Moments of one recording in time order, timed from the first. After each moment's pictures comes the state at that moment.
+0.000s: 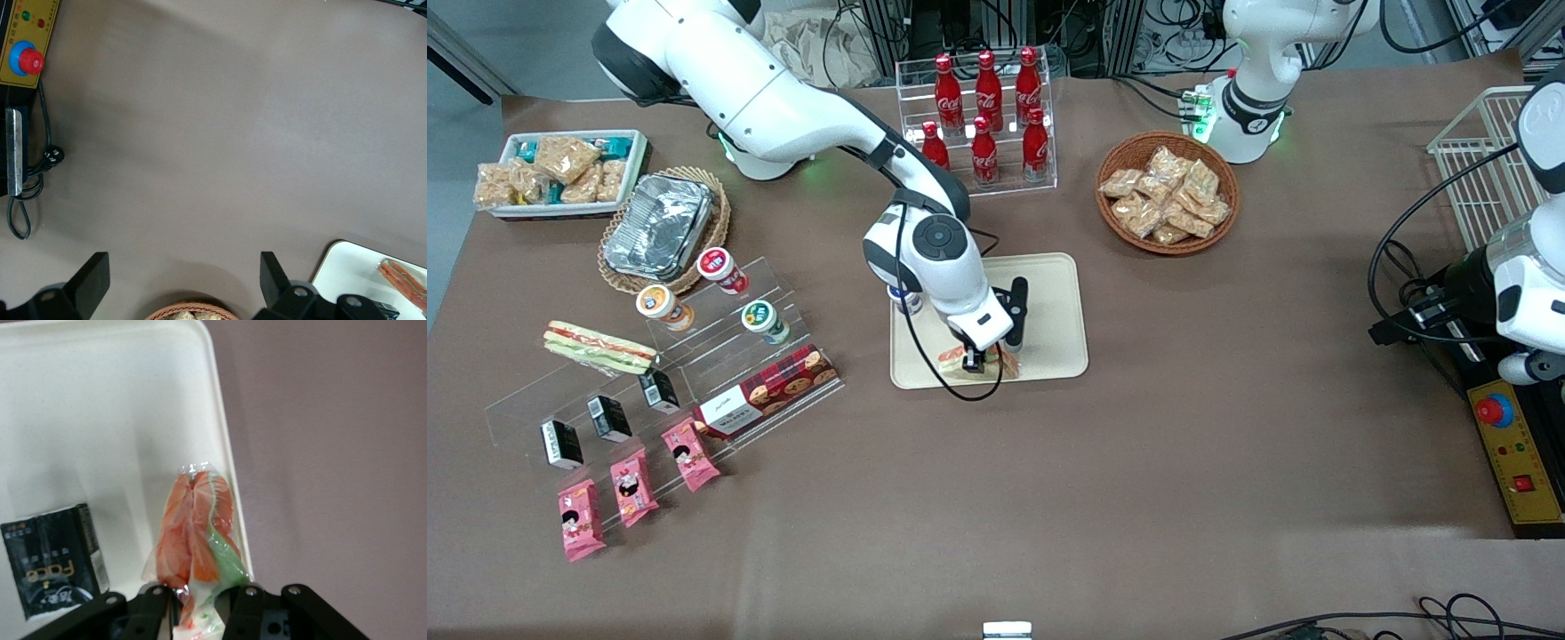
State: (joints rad) arm 0.44 0.68 0.36 -1.70 -0.37 2.46 -0.46
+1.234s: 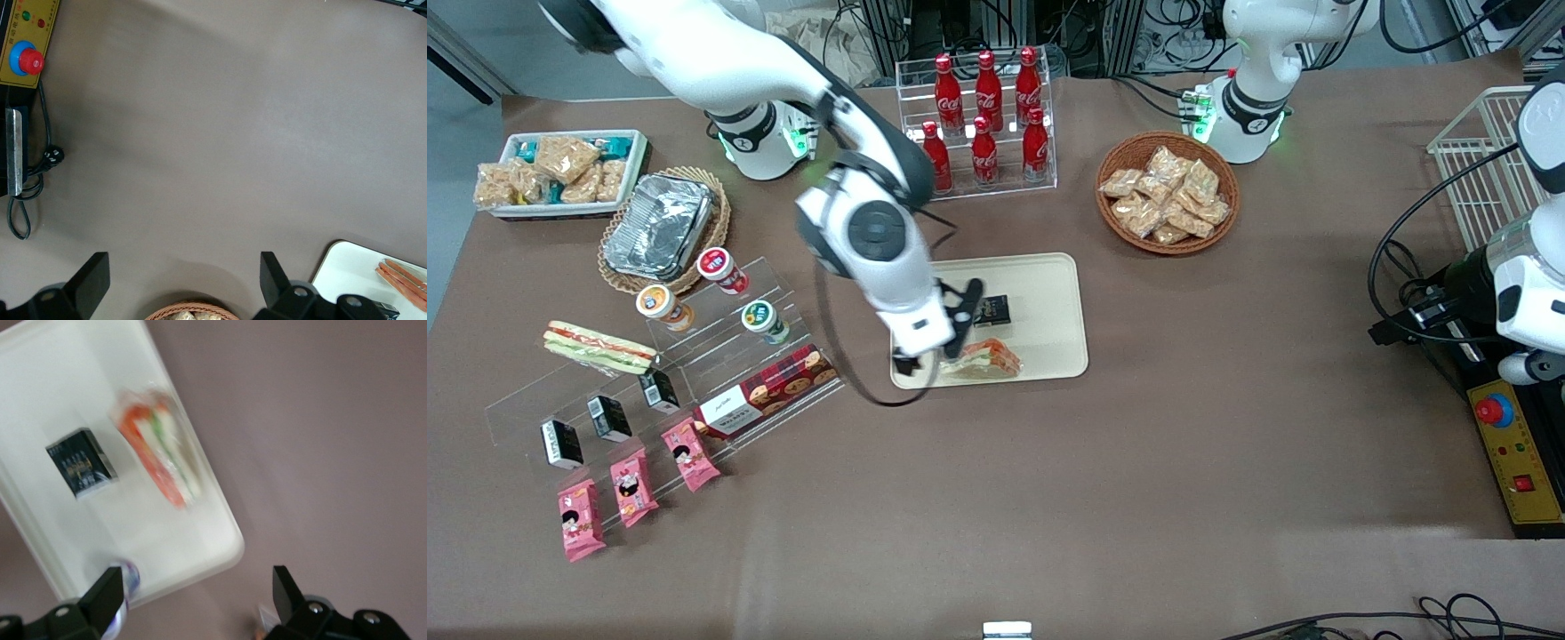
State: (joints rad) arm 0.28 0.38 0.33 -1.65 -0.16 2.01 -0.45
